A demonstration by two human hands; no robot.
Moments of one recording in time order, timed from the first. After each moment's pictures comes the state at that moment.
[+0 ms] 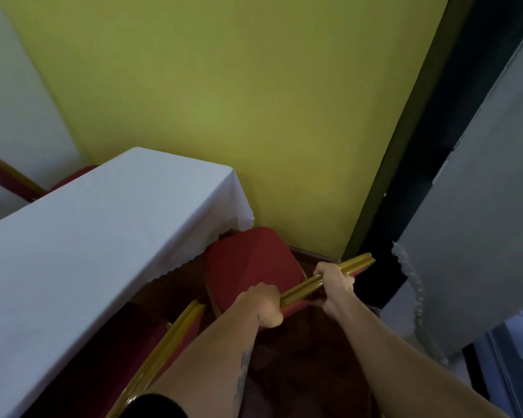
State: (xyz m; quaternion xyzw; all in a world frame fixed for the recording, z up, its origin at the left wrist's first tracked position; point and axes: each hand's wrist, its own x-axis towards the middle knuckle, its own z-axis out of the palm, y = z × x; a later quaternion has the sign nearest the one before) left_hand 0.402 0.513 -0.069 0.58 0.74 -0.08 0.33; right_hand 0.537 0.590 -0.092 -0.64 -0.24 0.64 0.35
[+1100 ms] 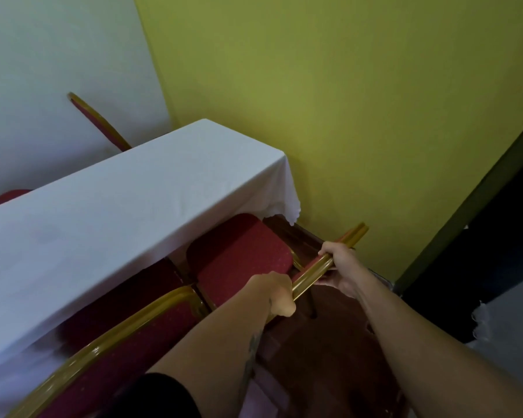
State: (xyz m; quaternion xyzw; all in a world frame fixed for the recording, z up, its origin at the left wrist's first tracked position) left_hand 0.434 0.597 -0.057 0.44 0.82 -0.08 0.36; right_hand 0.527 0.740 -0.104 -0.49 -0.47 0.72 0.14
